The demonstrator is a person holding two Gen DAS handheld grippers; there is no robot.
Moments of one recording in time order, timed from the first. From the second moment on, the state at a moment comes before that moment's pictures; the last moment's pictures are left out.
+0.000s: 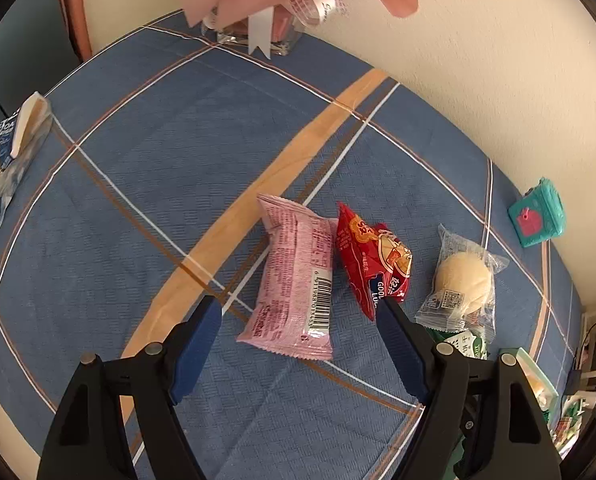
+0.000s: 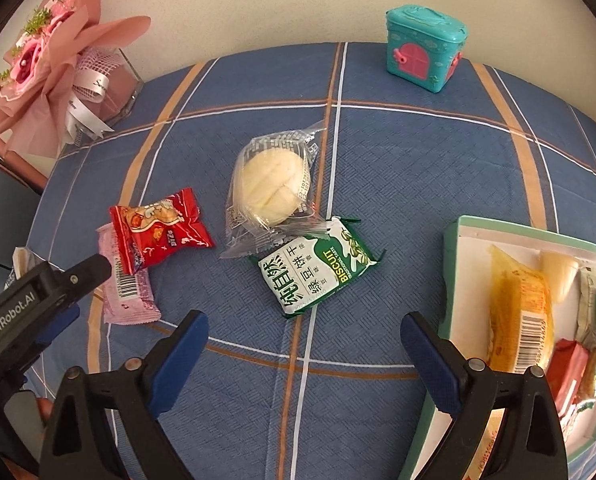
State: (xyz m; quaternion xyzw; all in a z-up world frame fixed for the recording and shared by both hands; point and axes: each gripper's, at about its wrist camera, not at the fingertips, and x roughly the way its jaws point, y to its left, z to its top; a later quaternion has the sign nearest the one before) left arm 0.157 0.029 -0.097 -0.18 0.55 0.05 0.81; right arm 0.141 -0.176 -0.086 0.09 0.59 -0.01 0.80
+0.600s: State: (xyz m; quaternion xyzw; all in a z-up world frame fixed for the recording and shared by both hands) left arm 0.178 0.027 -0.125 -0.12 0.56 0.09 0.82; right arm 0.169 -0.173 -0.115 0.05 0.59 -0.02 0.80
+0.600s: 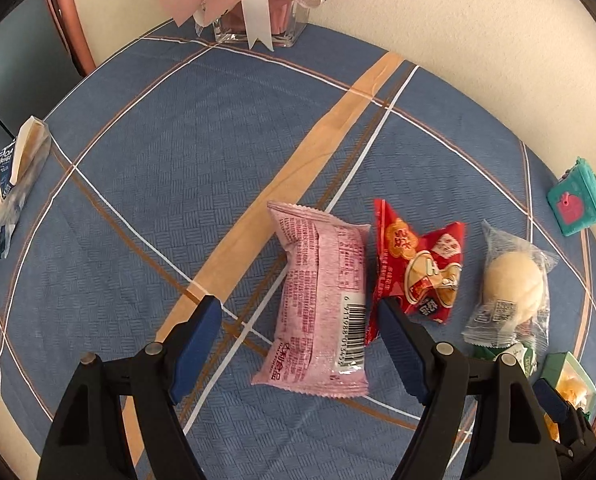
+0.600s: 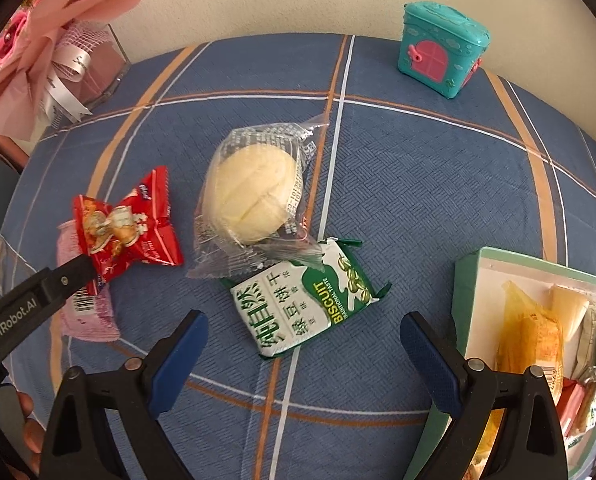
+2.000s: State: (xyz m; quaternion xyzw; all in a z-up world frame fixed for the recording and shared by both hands) left arm 0.162 0.033 -0.115 -0.18 0.54 0.07 0.82; right arm 0.186 -0.192 -0.112 0.11 0.57 -0.01 0.81
